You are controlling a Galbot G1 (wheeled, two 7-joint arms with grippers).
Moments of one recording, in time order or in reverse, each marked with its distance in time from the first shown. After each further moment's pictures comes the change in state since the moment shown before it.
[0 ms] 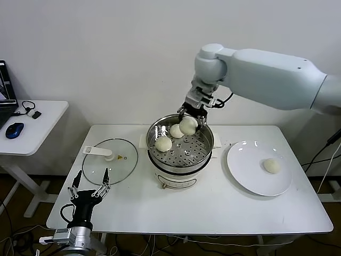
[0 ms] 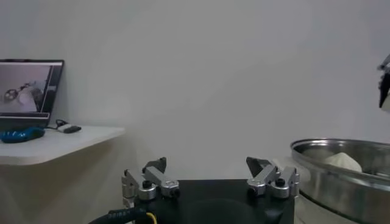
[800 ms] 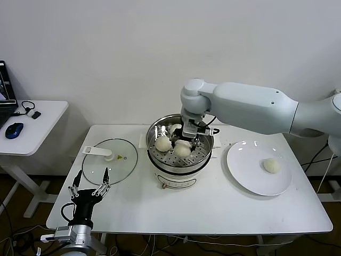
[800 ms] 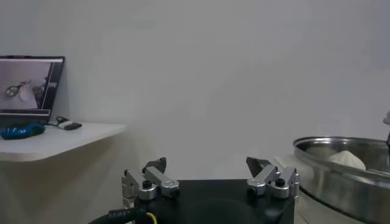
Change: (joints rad) left arm -0.017 -0.003 0.000 0.014 0.000 0.014 -0.006; right arm -0.178 0.009 0.048 0.068 -0.252 0.180 0.047
